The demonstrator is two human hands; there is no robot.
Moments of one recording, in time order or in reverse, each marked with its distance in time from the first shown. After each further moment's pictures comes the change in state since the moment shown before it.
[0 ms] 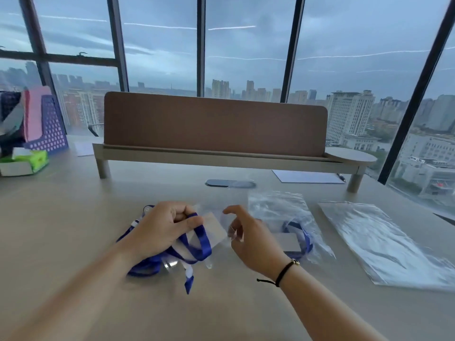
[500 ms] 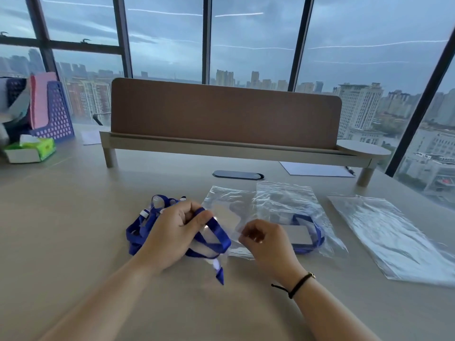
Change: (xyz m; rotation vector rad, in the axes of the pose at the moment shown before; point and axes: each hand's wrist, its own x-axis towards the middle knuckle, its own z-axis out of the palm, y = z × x) left_hand -0.020 -0.013 0.025 -0.124 0.212 -0.001; right_hand -0.017 0.012 0.021 0.228 0.160 0.162
